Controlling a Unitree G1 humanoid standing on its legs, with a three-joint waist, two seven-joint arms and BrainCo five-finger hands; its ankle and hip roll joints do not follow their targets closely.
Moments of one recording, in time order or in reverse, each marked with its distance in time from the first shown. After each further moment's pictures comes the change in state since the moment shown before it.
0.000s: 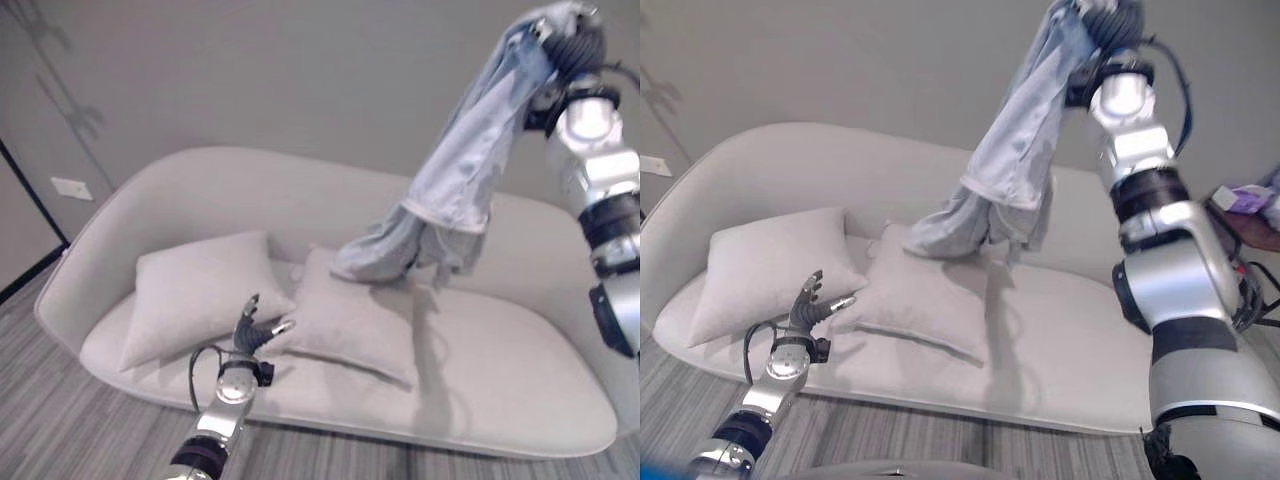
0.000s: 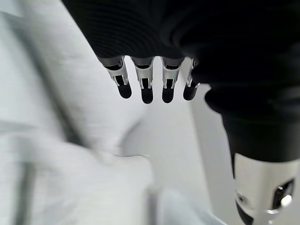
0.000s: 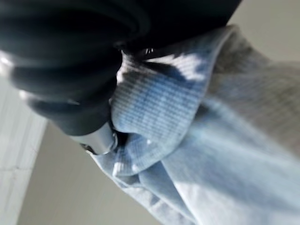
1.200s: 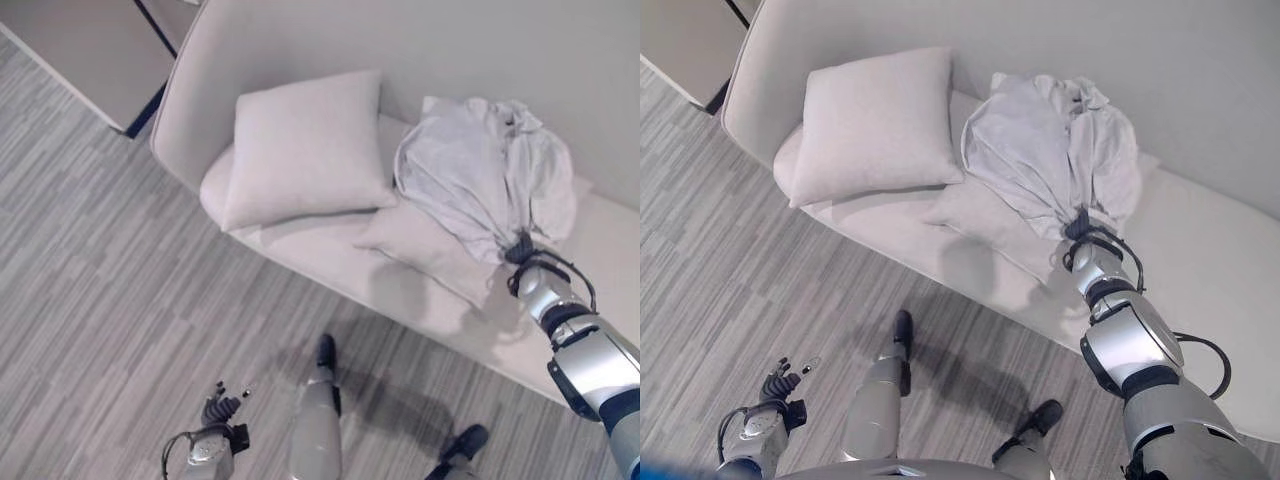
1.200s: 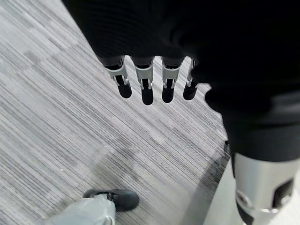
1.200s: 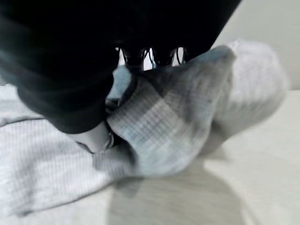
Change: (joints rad) left arm 0.126 -0.073 0.160 0.457 -0.344 -0.026 -0.130; right arm 0.511 0.179 0.075 0.394 -0.875 0.127 -0.053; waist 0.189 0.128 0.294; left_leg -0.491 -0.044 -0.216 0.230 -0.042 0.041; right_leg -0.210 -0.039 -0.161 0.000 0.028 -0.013
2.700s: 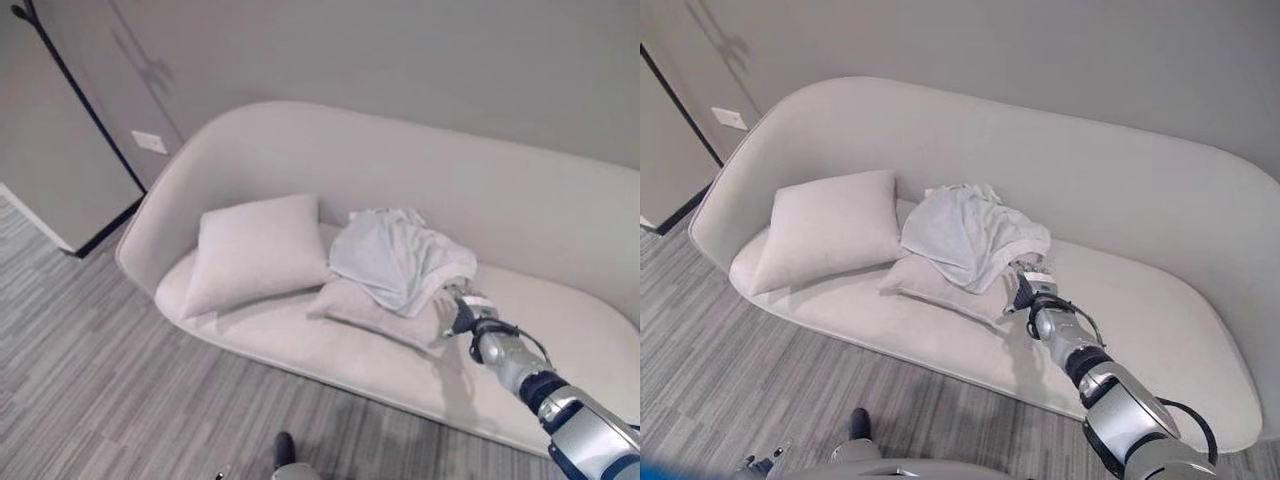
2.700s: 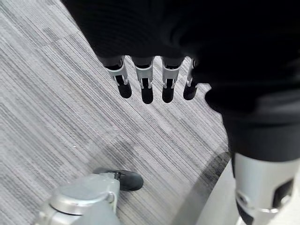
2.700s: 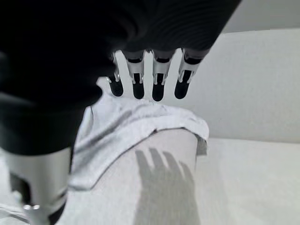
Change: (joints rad) left arm 0.154 -0.046 0.125 0.135 0.035 0.045 -0.017; right arm 0.246 0.111 0.126 -0.192 -0.288 0.014 0.010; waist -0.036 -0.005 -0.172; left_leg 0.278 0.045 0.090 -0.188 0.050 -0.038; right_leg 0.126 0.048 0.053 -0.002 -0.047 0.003
